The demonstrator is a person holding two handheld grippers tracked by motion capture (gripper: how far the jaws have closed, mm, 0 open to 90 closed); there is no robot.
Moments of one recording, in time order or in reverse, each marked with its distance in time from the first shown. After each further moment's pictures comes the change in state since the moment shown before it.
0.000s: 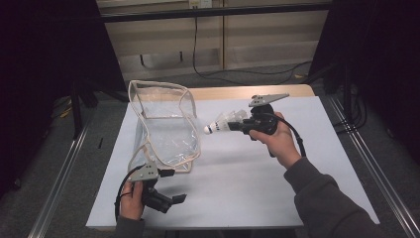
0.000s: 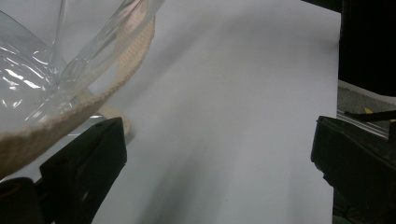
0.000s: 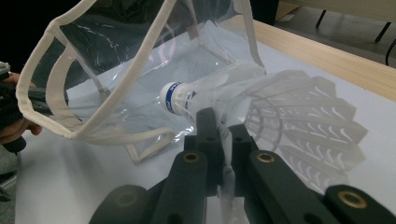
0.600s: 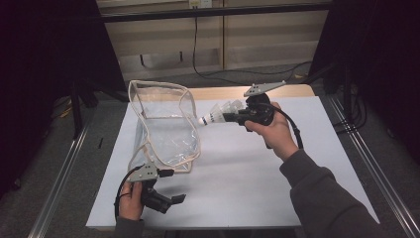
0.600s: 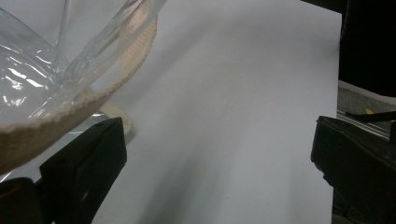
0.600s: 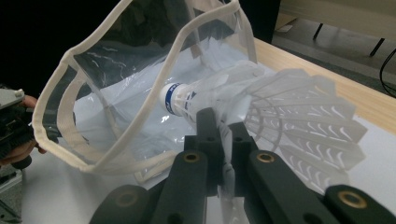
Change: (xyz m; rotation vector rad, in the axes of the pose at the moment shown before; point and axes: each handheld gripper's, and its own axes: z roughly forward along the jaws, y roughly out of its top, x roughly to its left) left arm 0.000 -0.001 -0.002 0.001 0.001 0.001; right arm 0.008 0.032 -0.003 -0.016 -0.009 -0.027
